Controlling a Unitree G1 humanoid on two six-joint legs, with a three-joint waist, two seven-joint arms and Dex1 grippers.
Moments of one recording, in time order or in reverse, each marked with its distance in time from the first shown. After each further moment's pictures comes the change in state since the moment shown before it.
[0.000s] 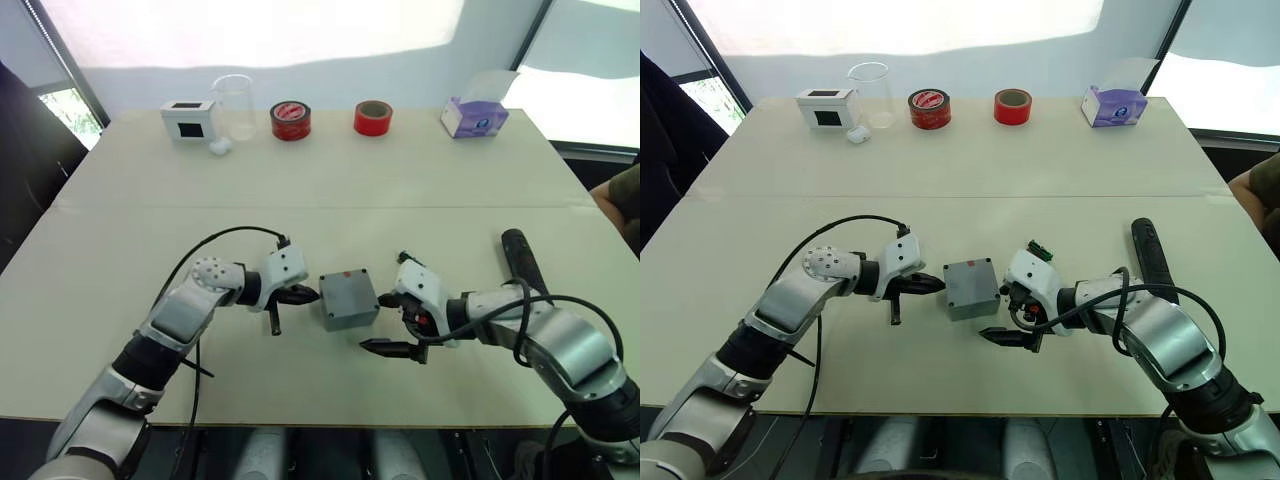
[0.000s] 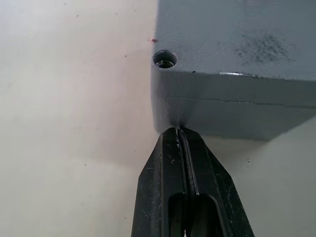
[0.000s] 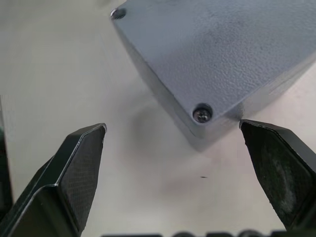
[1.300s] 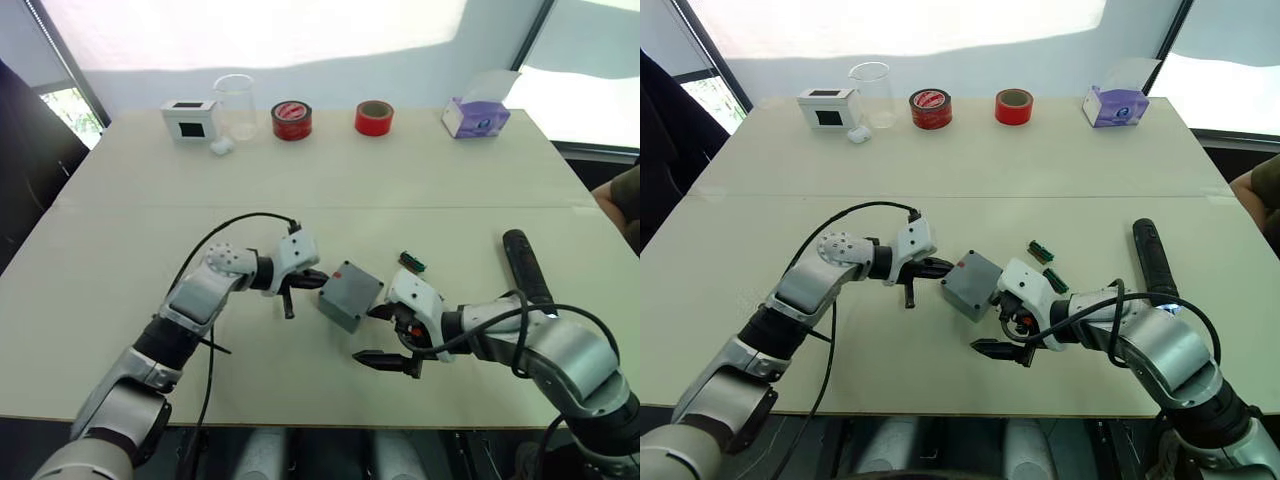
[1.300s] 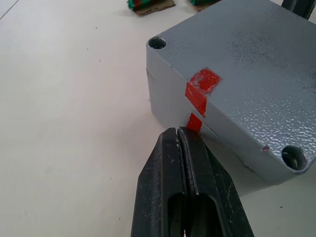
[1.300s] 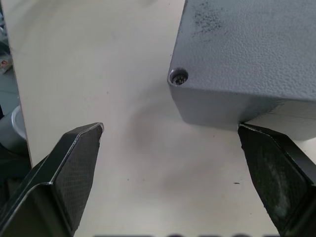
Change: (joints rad) left arm -0.094 -0.061 -0.011 0.146 0.008 -0.107 -0.028; right arm 0.024 -0.006 -0.037 -0.120 0.085 0.142 -0.080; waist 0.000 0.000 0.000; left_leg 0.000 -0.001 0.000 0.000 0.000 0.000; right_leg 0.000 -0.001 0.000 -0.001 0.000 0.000
